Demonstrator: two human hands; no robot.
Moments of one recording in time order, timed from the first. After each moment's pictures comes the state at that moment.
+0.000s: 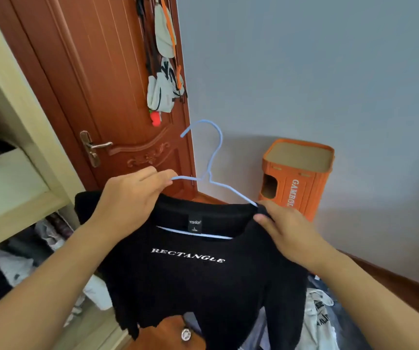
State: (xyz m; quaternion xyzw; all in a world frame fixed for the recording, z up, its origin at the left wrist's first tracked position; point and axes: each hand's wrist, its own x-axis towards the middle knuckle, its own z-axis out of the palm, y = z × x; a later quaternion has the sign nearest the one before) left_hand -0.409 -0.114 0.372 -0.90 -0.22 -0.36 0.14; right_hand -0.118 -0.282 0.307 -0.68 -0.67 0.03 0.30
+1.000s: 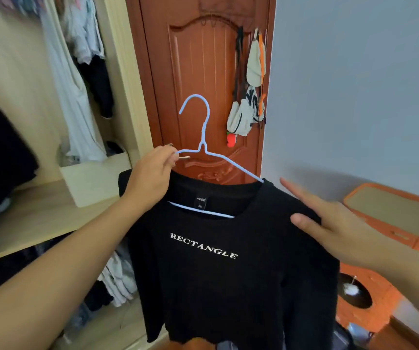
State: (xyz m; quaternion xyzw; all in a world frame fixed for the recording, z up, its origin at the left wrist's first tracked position) left_hand -0.484 -0.051 0.426 -0.79 -0.45 -0.42 0.05; right_hand -0.143 -0.211 0.416 -0.49 -0.82 0.11 0.28
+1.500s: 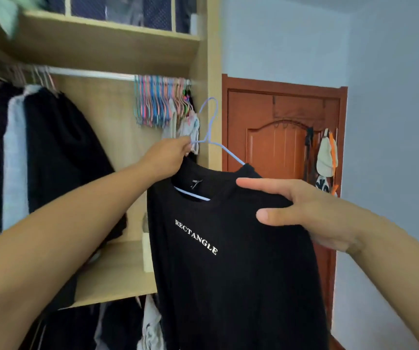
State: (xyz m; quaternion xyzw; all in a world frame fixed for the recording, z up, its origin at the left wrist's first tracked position) left_hand -0.604 -0.044 0.660 -0.71 -0.57 -0.32 0.26; right_hand -0.280 -0.157 0.603 -0.24 -0.82 0.42 0.31
